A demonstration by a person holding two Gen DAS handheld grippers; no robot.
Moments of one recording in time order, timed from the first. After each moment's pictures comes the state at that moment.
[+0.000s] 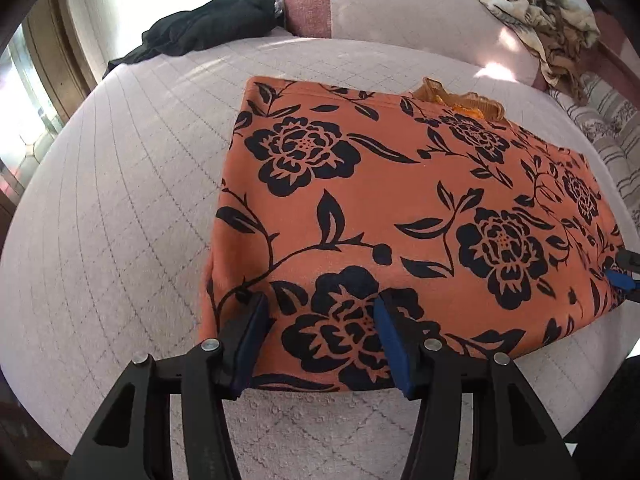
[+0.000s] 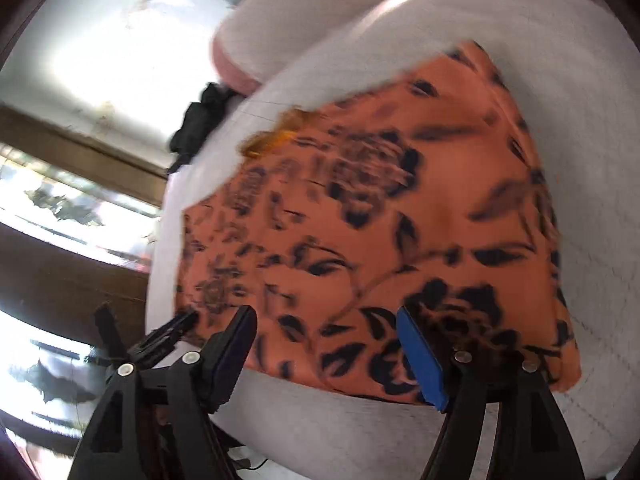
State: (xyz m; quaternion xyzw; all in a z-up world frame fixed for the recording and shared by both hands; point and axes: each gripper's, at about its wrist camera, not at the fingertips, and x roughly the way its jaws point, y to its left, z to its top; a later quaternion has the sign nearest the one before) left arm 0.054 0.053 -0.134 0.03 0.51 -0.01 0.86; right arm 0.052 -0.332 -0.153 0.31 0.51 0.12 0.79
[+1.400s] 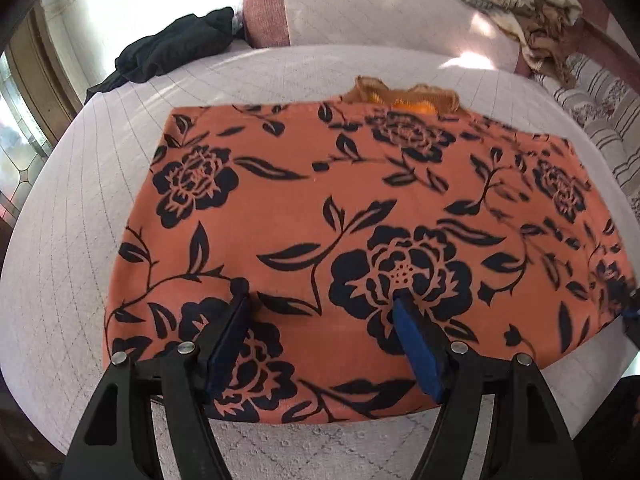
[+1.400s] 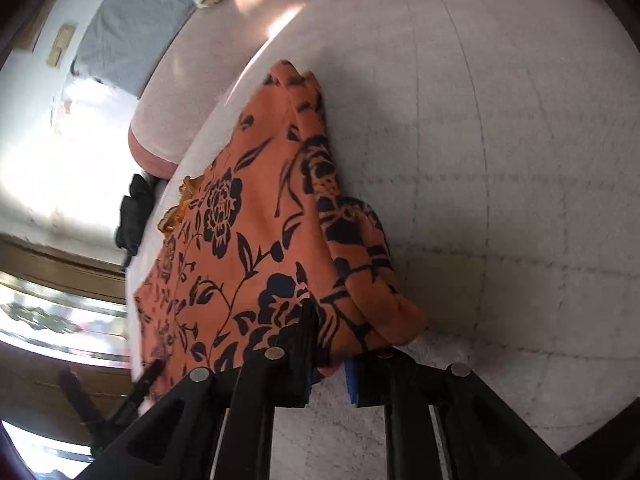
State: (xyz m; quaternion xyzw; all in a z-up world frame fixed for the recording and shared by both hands) left arm 0.069 -0.025 -0.141 0.05 0.50 -0.02 0.86; right arm -0.009 -0.392 -0.173 0.44 0.43 0.00 0.79
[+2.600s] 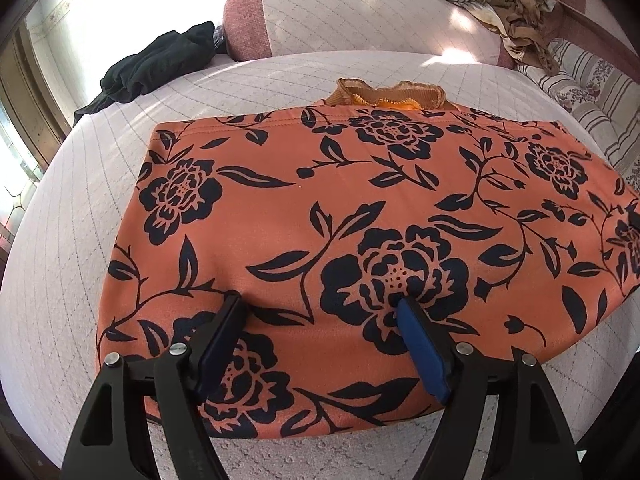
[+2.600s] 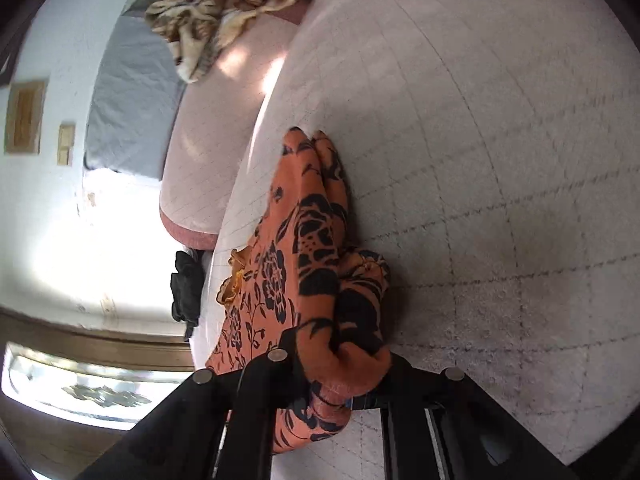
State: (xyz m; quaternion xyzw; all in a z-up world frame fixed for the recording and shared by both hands) left arm 0.071 -0.026 -0.145 0.07 0.48 -0.04 0.88; right arm -0.010 -0.395 -0.140 0.51 0.34 -0.02 0.79
